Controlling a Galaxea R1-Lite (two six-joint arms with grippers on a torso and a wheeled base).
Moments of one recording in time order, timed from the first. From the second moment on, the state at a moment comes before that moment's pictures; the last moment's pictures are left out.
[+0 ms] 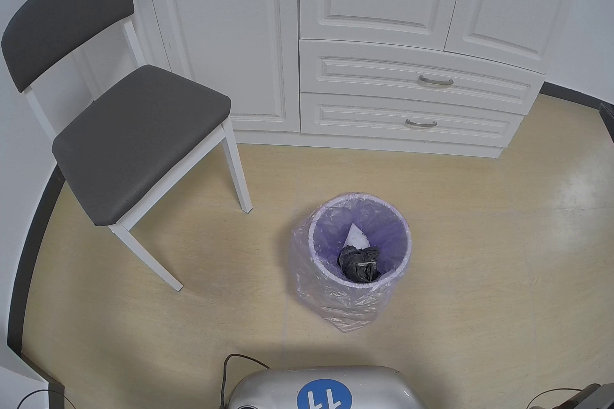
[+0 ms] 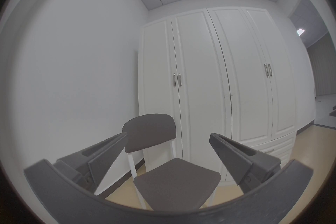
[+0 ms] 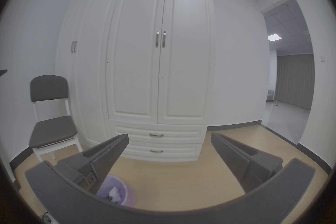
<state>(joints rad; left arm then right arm) 0.08 0.81 -0.71 -0.59 0.15 0.05 -0.07 0.97 -0.59 -0.63 -0.04 -0.05</state>
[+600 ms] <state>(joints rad) 0.08 0.55 -0.75 -0.30 0.16 0.06 -0.01 0.50 -0.54 -0.24 0.05 -0.01</state>
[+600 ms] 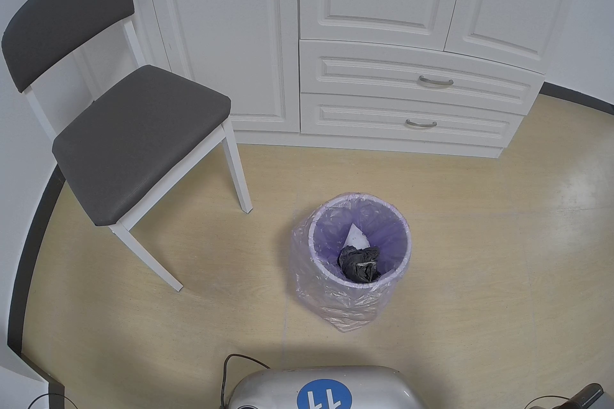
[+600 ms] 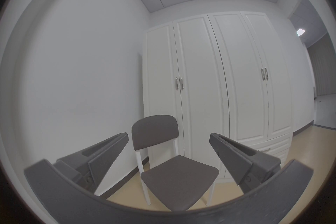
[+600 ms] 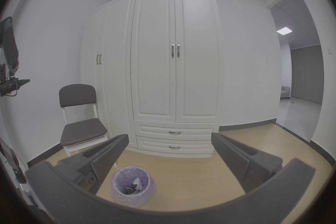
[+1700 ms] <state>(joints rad) 0.06 0.13 -0.69 0.01 0.22 0.05 -0.02 0.08 -0.45 -0.14 0.06 0.09</state>
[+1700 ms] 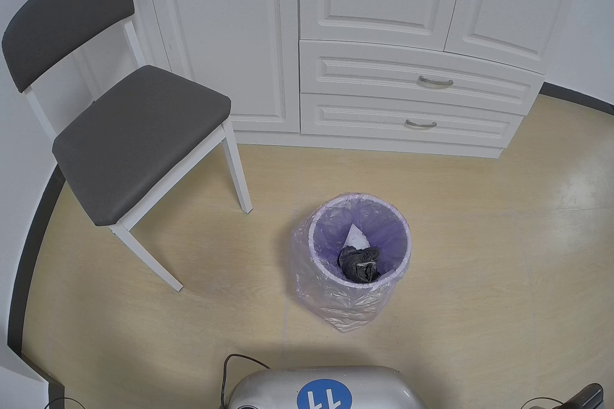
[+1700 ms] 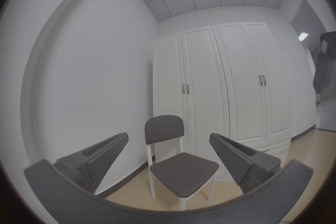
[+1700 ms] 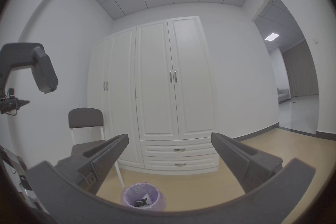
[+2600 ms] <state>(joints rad) 0.06 0.09 -0.52 0.01 0.25 -0.10 0.00 0.01 -0.23 -0.19 -0.16 -0.03</state>
